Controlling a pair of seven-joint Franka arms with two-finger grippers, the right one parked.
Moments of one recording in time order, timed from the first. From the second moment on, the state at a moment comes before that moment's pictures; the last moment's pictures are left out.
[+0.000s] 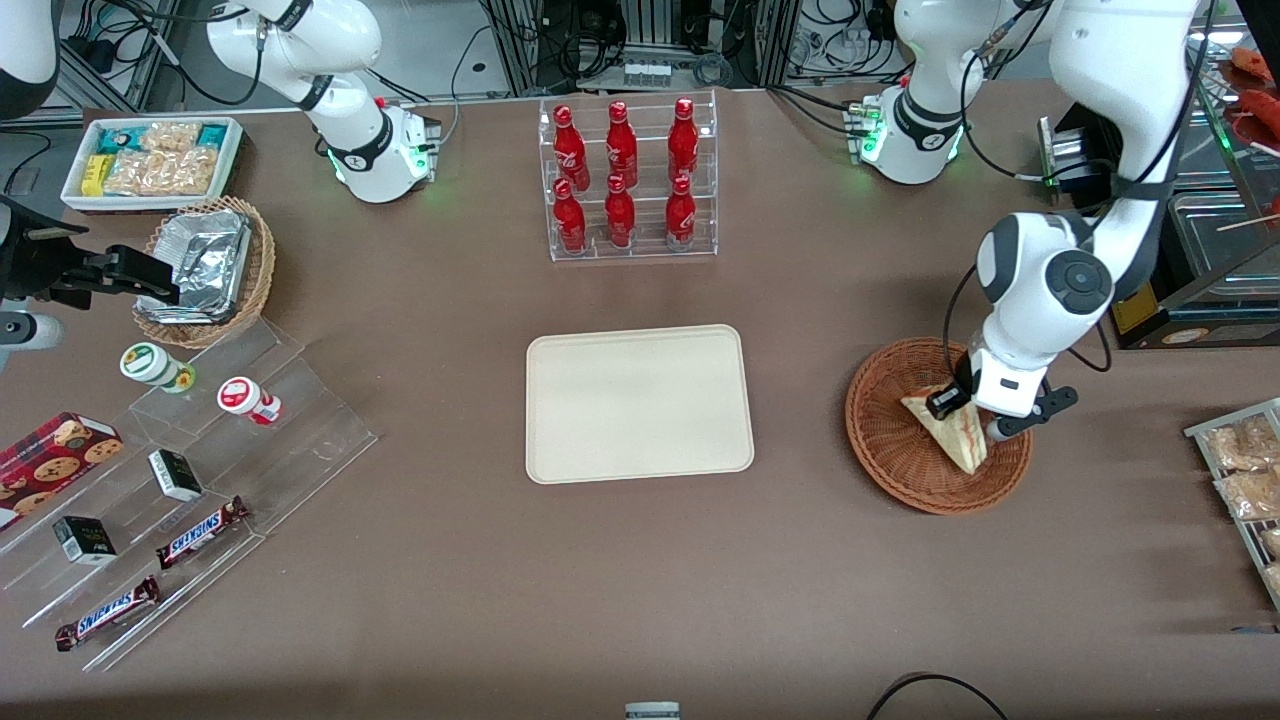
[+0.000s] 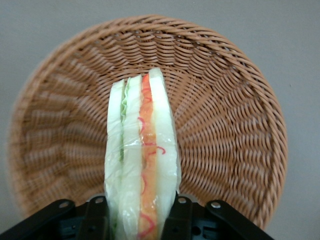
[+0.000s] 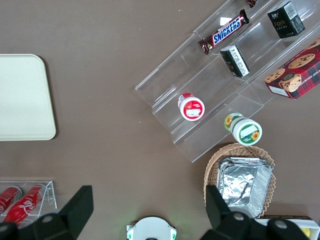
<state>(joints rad) -0.03 0.19 -0.09 -2.21 0.07 2.44 -0.57</state>
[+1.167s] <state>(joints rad) -0.60 0.50 -0.15 -1.53 0.10 1.97 -0.76</state>
